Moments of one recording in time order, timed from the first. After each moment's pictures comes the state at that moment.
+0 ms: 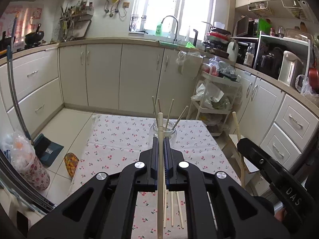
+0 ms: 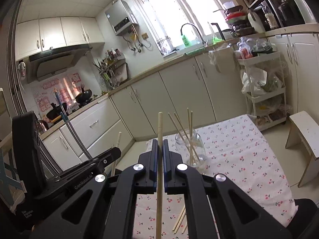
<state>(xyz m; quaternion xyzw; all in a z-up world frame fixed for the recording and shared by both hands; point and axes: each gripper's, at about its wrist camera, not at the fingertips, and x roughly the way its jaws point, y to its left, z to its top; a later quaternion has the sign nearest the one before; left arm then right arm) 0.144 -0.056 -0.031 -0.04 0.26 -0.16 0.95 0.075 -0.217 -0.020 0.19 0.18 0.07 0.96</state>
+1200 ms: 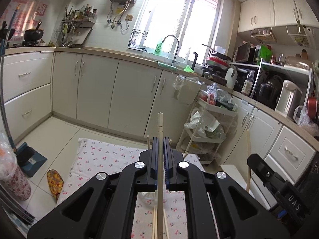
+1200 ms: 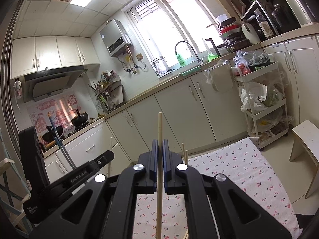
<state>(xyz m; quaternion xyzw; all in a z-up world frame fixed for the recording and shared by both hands) 0.238 -0.056 -0.012 -0.11 0.20 -0.19 0.96 0.132 -0.249 -0.007 0.22 0.11 0.05 0.97</state>
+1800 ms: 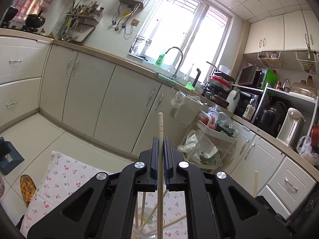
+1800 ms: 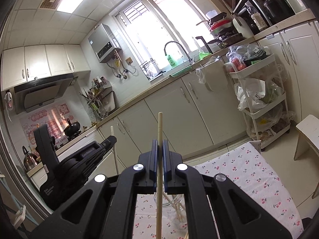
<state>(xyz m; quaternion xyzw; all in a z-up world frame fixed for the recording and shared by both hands) 0.362 -0.096 -0.031 -0.18 0.15 -0.19 0.95 0.201 -0.286 -0.028 0.25 0.10 0.03 0.96</state>
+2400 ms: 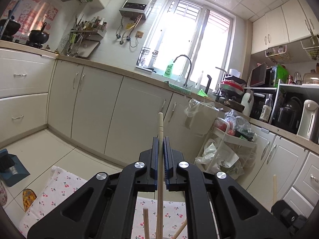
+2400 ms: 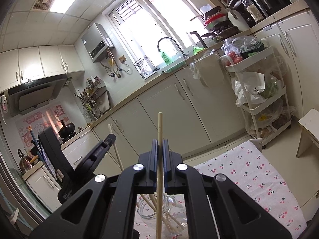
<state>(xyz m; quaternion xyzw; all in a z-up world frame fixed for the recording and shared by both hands) 0.403 -0.131 -0.071 -0.15 0.10 -0.14 0.97 0.241 -0.304 -0.058 0.26 0.11 0.02 0.96</state>
